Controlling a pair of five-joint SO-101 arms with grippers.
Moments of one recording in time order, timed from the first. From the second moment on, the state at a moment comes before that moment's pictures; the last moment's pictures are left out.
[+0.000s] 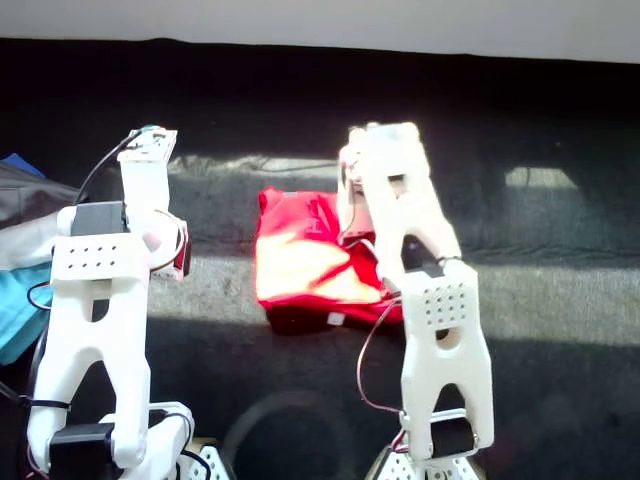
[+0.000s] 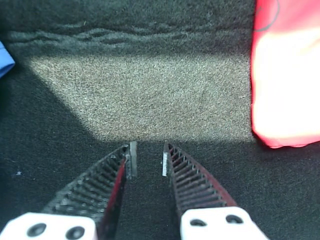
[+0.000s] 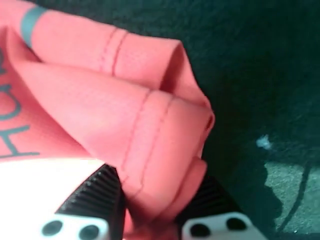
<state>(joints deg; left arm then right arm) -11.6 -24.1 31.8 74.2 -7.8 -12.2 54.0 -45.4 98.0 -1.1</state>
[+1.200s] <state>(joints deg) -13.8 -24.1 31.8 74.2 -7.9 24.4 63.7 -65.9 74.9 28.7</state>
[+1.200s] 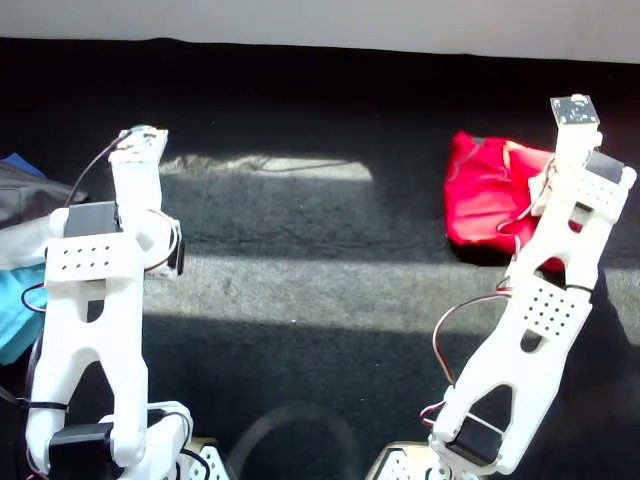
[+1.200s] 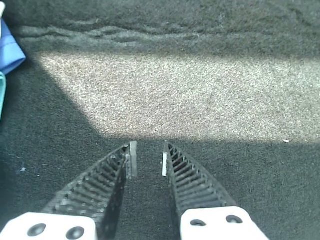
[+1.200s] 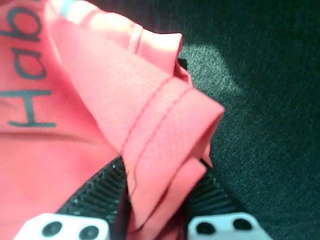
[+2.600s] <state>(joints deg) -50.9 12.4 -24.2 80.1 -18.2 12.6 47.0 -92.6 100.5 5.1</state>
